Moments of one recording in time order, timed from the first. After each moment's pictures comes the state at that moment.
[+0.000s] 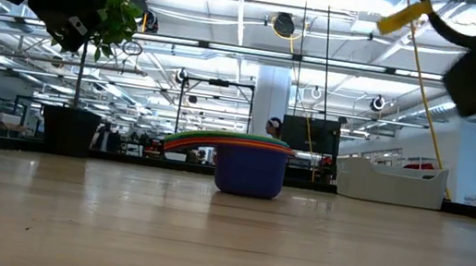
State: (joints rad) left arm -0.48 1.01 0.30 0.45 -0.16 -0.34; right arm 0.63 1.87 1.11 -0.78 -0.09 0.93
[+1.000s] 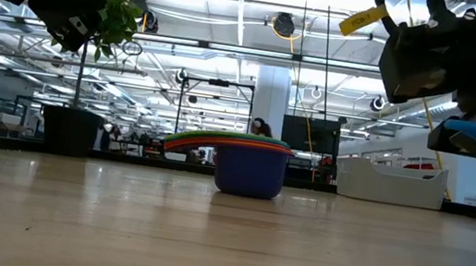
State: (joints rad) left arm -0.48 1.01 0.30 0.44 -0.16 -0.33; right arm 0.54 1.87 1.10 -0.67 -0.04 0.85
